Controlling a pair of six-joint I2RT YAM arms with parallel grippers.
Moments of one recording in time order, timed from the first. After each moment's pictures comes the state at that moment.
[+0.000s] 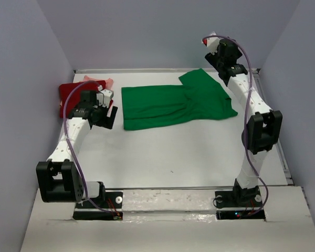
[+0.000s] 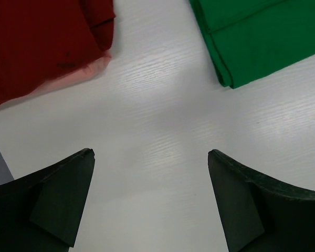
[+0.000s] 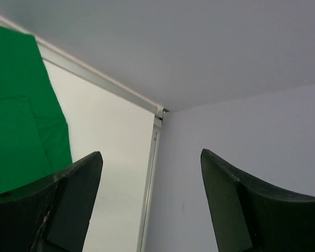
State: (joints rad) left arm -0.01 1.31 1.03 -0.61 0.06 0.28; right arm 0.19 2.01 1.95 -0.24 0.42 -0.77
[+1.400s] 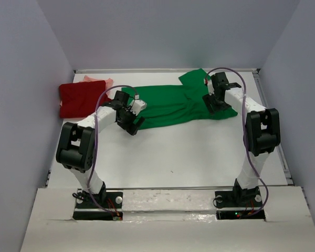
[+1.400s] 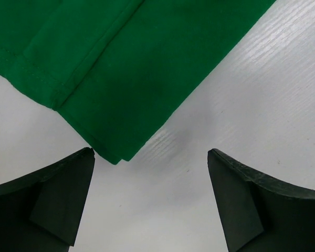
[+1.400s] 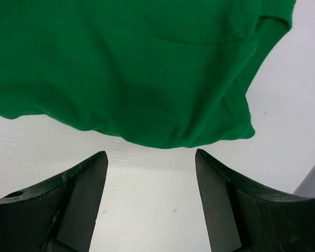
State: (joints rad) left arm -0.30 1.69 1.10 -0.53 0.19 0.40; right arm 0.18 1.92 1.51 -0.73 0.21 -0.22
